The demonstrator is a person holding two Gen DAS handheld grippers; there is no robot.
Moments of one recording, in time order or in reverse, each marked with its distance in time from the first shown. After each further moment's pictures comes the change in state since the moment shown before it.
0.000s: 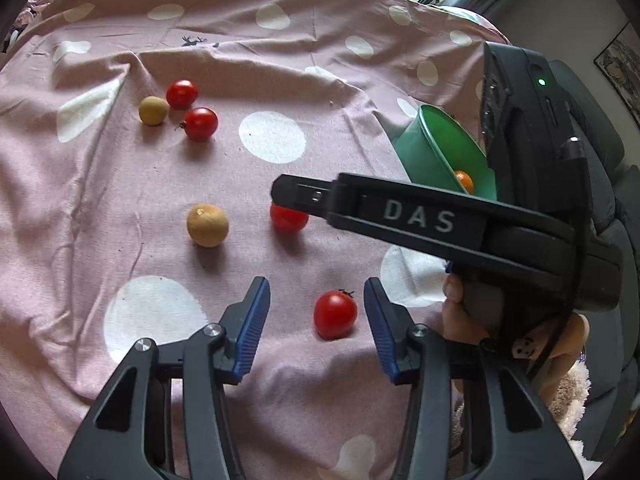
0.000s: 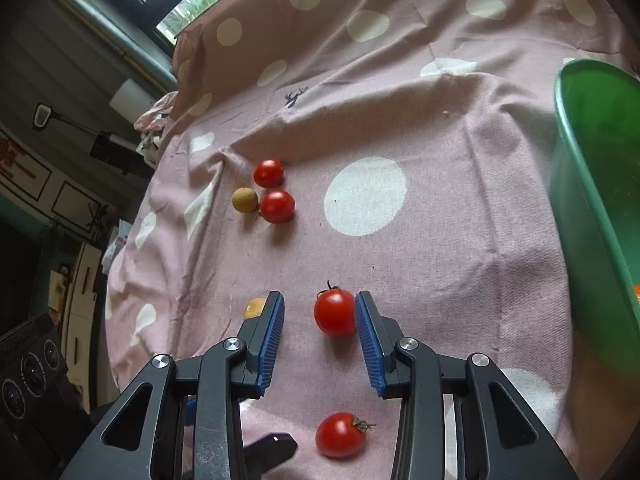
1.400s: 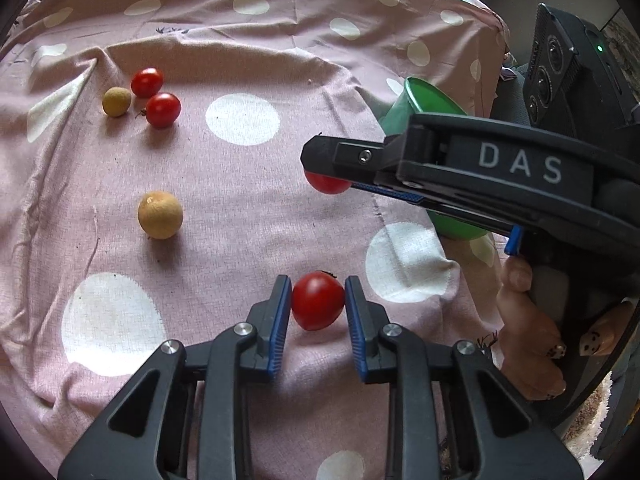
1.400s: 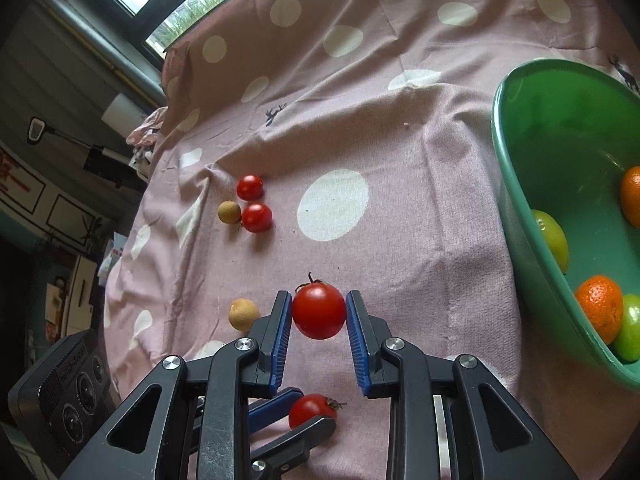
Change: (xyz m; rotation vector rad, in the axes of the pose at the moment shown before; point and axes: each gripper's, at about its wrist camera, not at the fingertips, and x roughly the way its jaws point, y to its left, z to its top) left arm 0.019 -0.021 -0.005 0.053 0.007 0.022; right arm -0.032 -0.017 -0.002 0.038 -0.047 -0.025
